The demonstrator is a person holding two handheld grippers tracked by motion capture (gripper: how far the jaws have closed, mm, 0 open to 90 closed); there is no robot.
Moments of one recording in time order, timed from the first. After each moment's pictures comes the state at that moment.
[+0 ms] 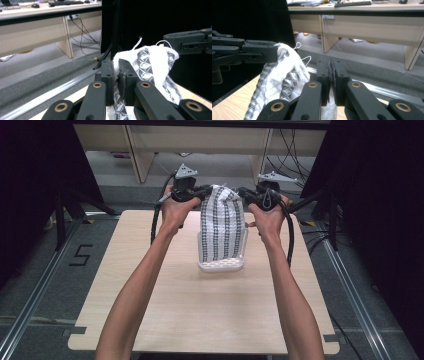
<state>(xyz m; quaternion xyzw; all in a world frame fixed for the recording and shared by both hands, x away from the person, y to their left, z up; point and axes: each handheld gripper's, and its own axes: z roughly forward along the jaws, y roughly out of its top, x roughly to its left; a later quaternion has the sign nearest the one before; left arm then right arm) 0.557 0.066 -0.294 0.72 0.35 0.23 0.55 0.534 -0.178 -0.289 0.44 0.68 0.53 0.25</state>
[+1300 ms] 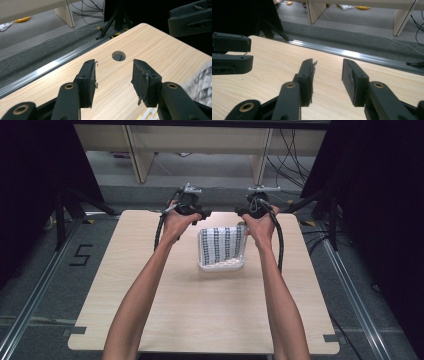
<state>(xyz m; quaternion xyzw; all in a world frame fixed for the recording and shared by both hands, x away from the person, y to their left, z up) 0.575 0.069 -0.349 0.78 0.37 0.20 0.46 0.563 -0.174 -0.341 0.50 0.71 0.44 0.22</state>
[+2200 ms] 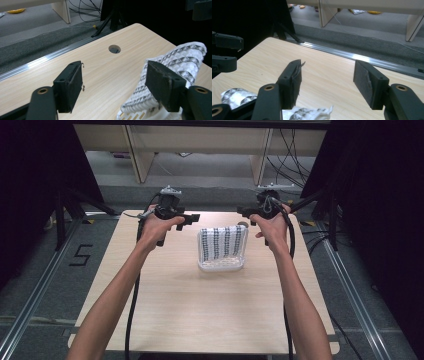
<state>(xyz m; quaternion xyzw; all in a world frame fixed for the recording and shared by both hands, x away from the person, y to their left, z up) 0.540 0.117 -0.336 0.77 0.39 0.16 0.47 0.533 -0.190 -0.313 0.47 0.73 0.46 0.20</state>
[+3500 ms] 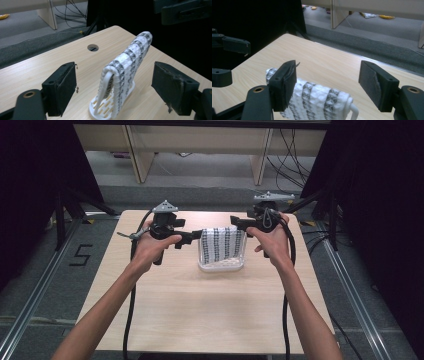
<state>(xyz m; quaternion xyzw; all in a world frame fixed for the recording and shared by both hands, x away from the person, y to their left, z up) 0.475 0.115 -0.336 0.76 0.36 0.13 0.52 0.487 -0.178 -0.309 0.43 0.74 0.48 0.19</state>
